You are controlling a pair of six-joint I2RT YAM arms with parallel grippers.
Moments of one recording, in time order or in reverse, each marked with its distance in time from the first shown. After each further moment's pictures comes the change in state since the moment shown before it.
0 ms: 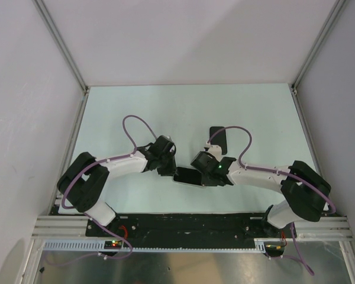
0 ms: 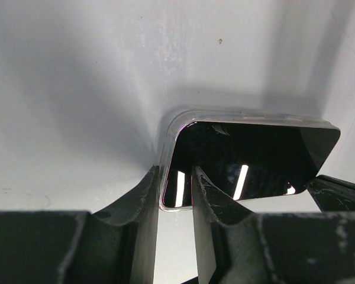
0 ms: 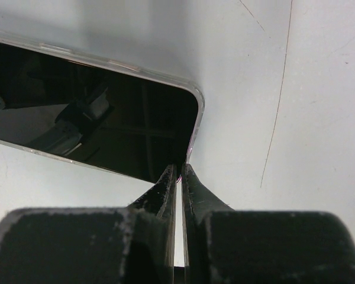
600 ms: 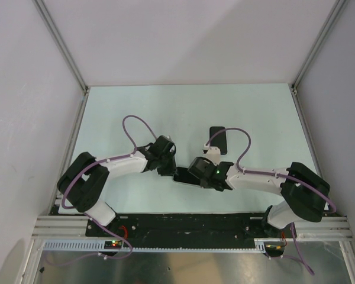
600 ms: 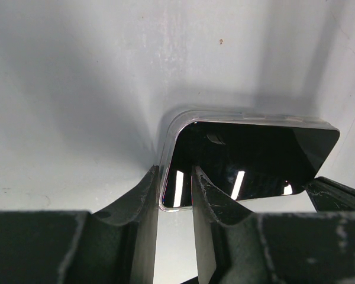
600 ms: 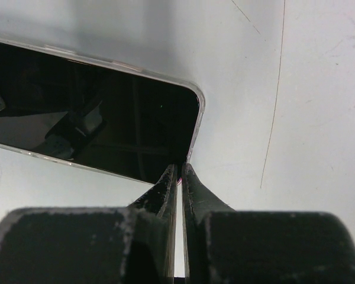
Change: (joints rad) left arm 0.000 0.000 0.000 0.000 -0.001 -0.004; right arm 0.067 0.003 -0.024 0.016 0.106 0.040
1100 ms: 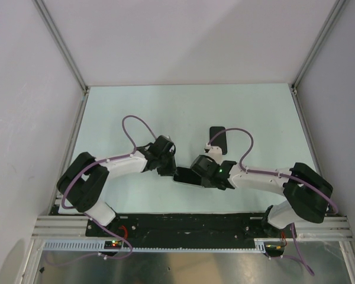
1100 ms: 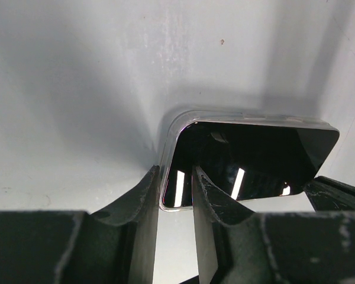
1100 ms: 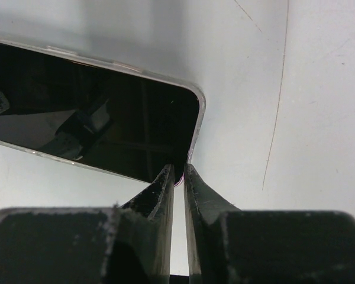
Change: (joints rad) left arm 0.003 -0.004 0.000 -0.002 0.000 -0.003; right arm -0.008 -0.024 -0.008 0.017 -0.003 -0.008
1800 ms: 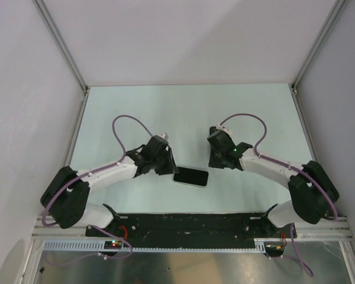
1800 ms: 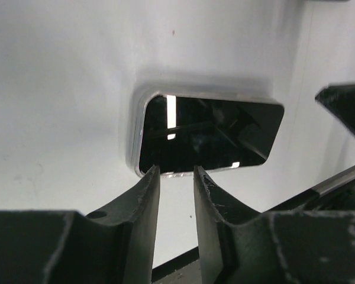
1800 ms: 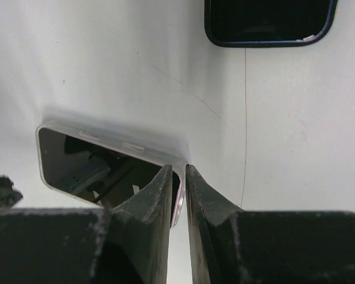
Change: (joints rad) left arm 0.003 -0.182 -0.035 -0.007 0.003 0.002; right arm -0.322 -0.082 0.060 0.052 -0.241 -0.205
